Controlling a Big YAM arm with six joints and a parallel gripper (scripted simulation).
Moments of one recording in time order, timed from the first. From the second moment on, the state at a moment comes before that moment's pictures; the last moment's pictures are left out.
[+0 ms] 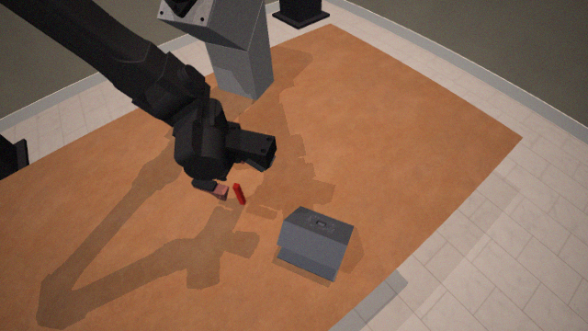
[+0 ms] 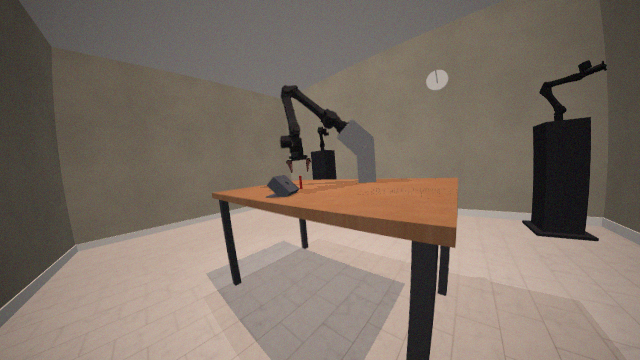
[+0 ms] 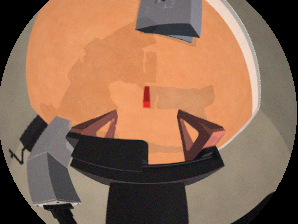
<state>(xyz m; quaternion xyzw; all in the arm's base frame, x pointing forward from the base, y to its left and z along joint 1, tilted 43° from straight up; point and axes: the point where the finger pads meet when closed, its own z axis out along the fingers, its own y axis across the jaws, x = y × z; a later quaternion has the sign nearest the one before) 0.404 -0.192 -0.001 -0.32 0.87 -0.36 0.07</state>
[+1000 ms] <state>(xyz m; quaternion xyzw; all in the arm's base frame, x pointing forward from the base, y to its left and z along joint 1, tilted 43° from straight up) 0.414 -0.208 -0.025 -0.33 0.87 -0.36 0.07</state>
